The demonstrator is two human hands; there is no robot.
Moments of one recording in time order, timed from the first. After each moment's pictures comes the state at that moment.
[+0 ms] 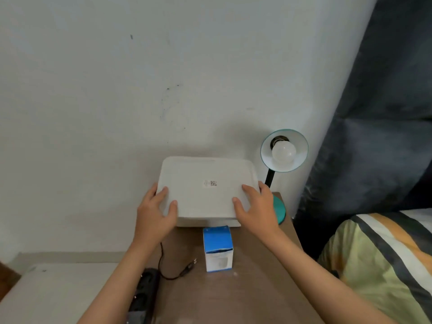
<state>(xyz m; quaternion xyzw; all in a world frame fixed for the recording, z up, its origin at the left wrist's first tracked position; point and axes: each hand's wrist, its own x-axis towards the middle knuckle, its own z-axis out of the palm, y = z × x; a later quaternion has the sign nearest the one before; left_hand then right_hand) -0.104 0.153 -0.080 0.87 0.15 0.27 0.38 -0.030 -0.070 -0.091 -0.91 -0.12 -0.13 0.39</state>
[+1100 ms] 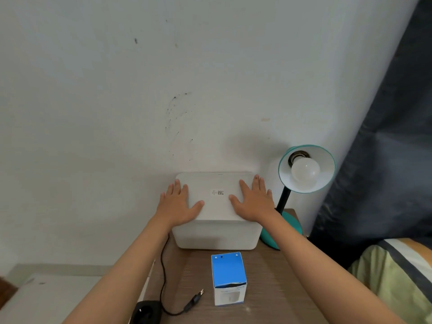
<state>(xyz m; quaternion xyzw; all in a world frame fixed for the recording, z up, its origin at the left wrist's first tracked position) 0.015 0.186 -0.091 0.98 0.11 -0.03 0.13 0.084 -0.029 -0.096 -0.98 -0.15 0.04 0.15</state>
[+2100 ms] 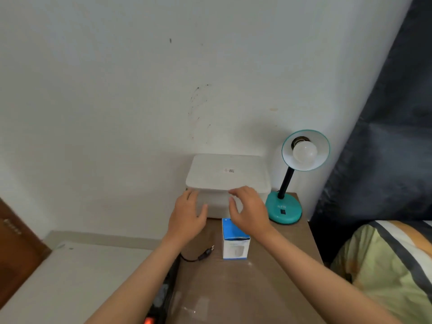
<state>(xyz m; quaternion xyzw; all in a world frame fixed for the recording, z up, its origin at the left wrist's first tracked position) -0.123 0.144 -0.116 0.93 0.12 0.19 0.31 -0.056 -0.024 -0.108 -0.84 -0.32 -0.23 0.37</state>
